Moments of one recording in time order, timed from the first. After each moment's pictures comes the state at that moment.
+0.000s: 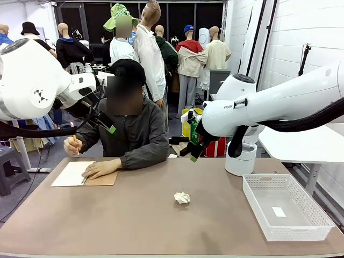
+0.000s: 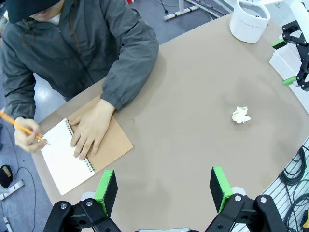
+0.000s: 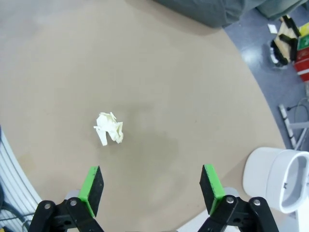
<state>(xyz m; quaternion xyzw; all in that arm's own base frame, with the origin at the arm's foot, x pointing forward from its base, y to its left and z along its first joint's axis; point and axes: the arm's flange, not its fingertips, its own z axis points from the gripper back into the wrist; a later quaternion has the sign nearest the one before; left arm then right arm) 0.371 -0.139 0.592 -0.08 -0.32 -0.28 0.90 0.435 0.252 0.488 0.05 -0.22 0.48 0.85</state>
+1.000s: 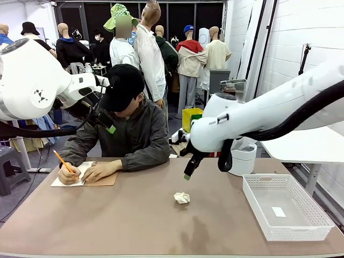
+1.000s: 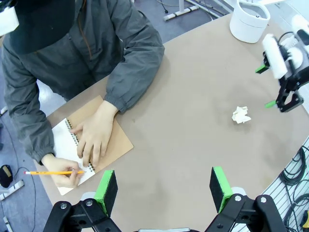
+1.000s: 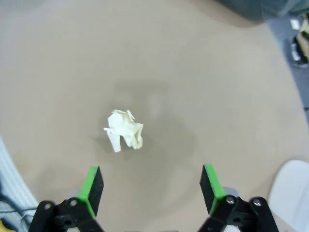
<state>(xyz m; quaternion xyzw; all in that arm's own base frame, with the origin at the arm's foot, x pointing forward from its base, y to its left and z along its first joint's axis) 0.371 -0.139 0.592 -0.08 -0.32 -0.28 0.90 0.442 0.289 0.411 0.05 -0.16 0.51 0.84</state>
